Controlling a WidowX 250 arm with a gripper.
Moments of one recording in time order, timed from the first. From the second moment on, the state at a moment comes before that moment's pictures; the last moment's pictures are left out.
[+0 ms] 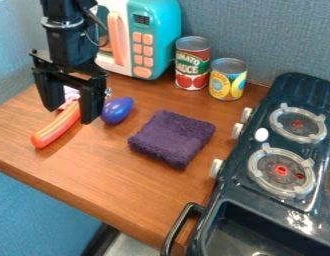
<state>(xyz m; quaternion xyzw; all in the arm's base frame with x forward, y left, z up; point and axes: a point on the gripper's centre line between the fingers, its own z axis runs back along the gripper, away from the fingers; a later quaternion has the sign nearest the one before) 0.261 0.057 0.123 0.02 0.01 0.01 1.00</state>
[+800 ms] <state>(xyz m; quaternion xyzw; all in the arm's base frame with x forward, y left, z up) 0.320 0.085 0.097 0.02 0.01 0.01 1.00</state>
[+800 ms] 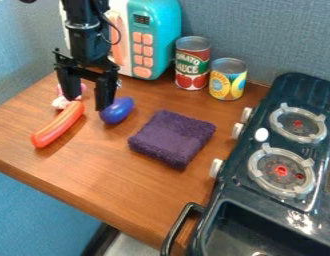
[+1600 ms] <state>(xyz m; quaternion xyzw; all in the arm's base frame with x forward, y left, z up) 0.377 0.098 0.055 0.01 0.04 -0.01 1.00</state>
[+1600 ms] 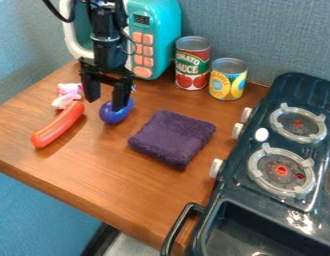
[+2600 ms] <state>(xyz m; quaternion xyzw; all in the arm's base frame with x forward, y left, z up) 0.396 0.093 0.019 0.01 0.08 0.00 1.00</state>
